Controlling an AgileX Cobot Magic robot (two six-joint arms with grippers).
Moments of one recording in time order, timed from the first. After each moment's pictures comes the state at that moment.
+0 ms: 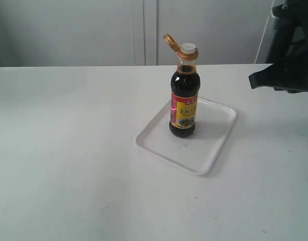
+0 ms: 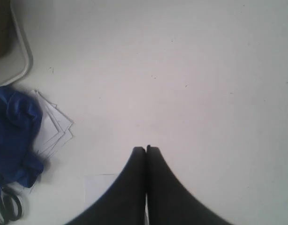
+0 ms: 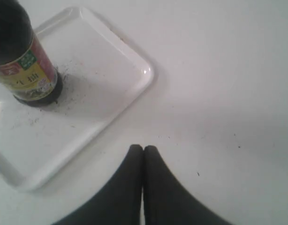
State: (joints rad) left arm -0.17 1.19 -1.26 0.20 1.14 0.10; right arm 0.19 1.33 -1.04 -0.09 0.65 0.00
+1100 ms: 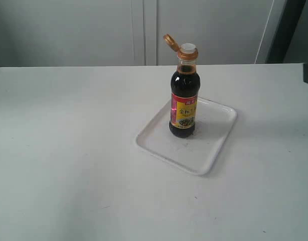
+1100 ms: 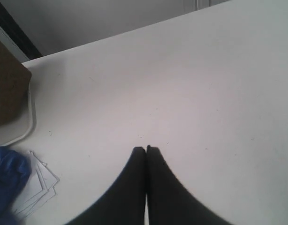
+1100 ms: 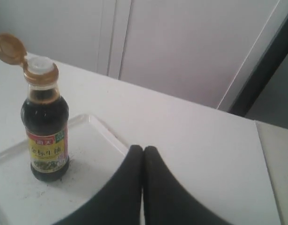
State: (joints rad) left arm -0.15 0.66 -0.78 0.11 0.71 0.12; right arm 0.19 0.80 -0.75 -0.08 0.34 -0.09
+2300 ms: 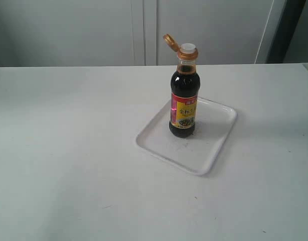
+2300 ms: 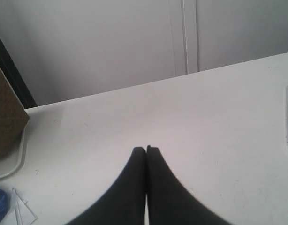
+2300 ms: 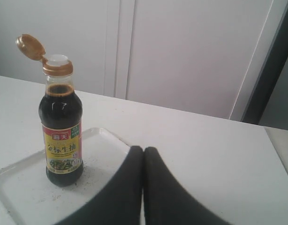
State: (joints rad) left arm -0.15 0.28 -0.44 0.02 0.43 0.13; right arm 0.19 0.52 -0.36 -0.06 0.07 -0.02
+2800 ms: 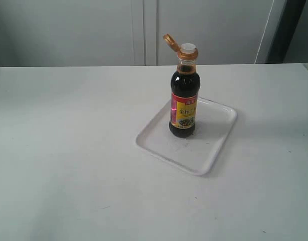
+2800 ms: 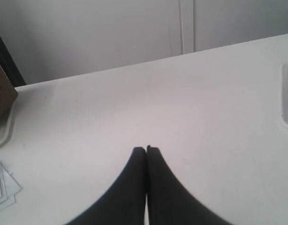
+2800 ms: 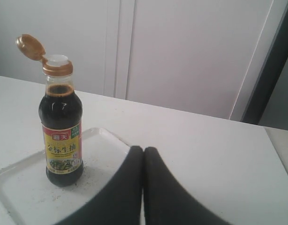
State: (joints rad) left arm -0.15 0.15 -0.27 0.00 0.43 0.13; right arm 0.19 0.52 -0.36 -0.06 0.07 -0.02
